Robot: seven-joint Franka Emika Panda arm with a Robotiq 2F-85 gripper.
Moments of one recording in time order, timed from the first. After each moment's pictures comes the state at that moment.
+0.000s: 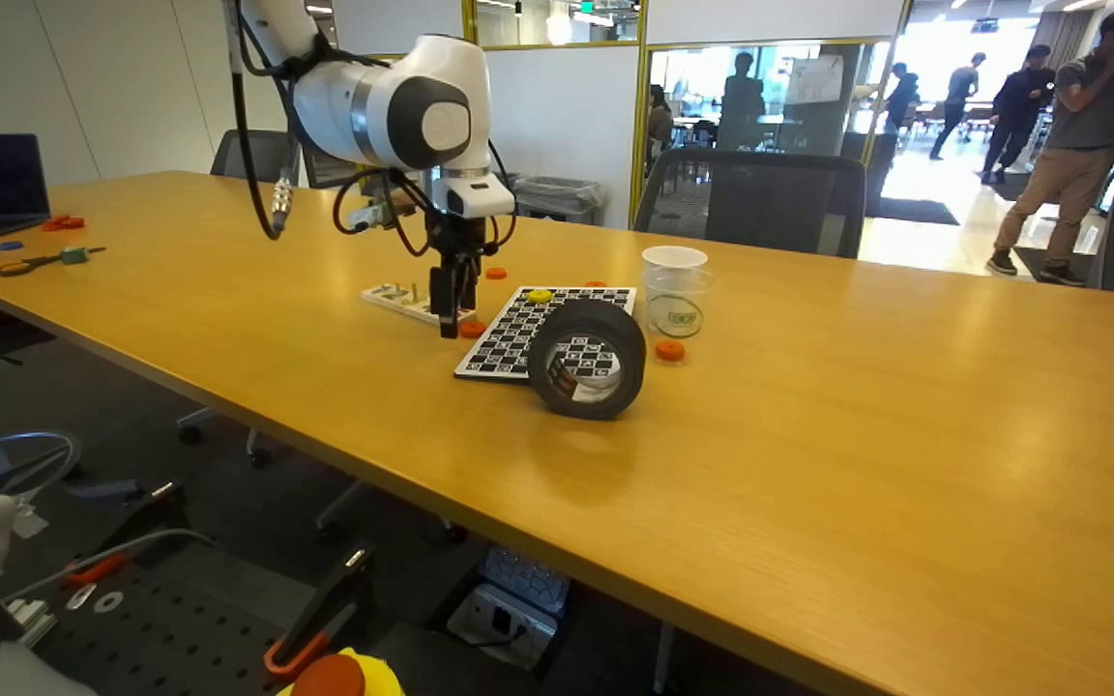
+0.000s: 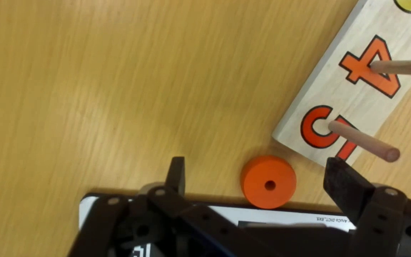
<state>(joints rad) 0.03 0.34 -0.04 -2.21 0.11 2.56 1.19</state>
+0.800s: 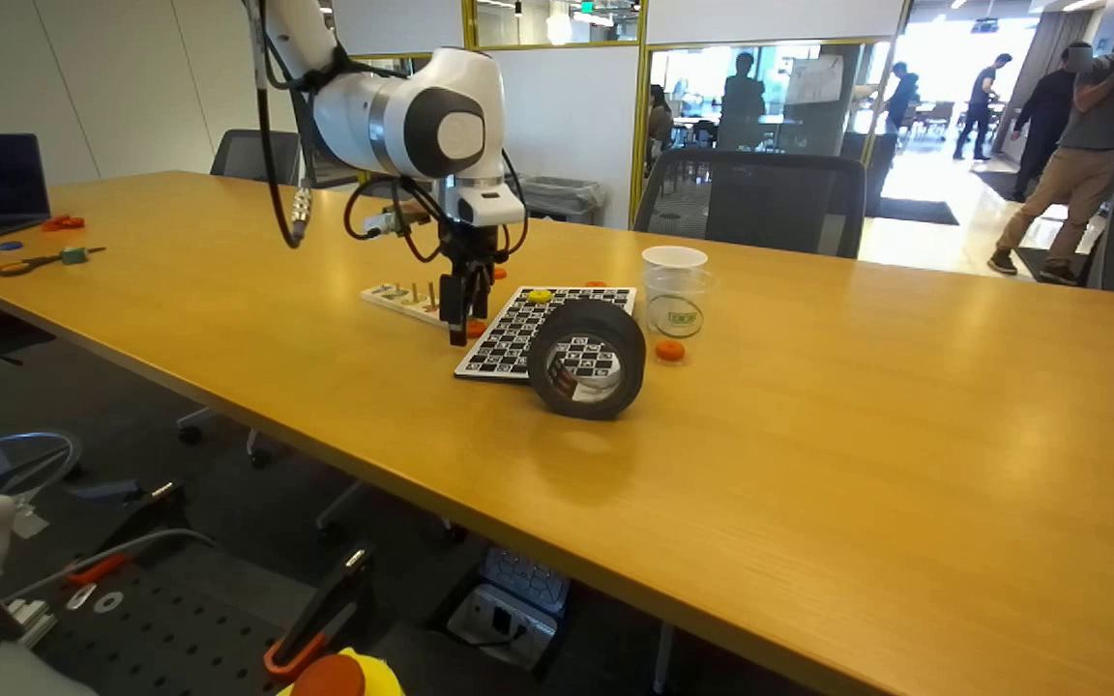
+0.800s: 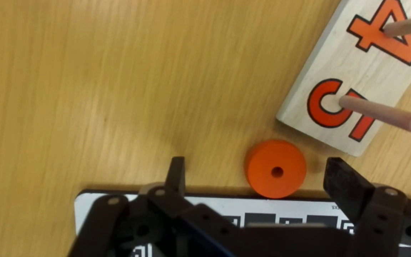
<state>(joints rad) 0.04 0.38 -0.06 -2.17 0.11 2.53 1.24</state>
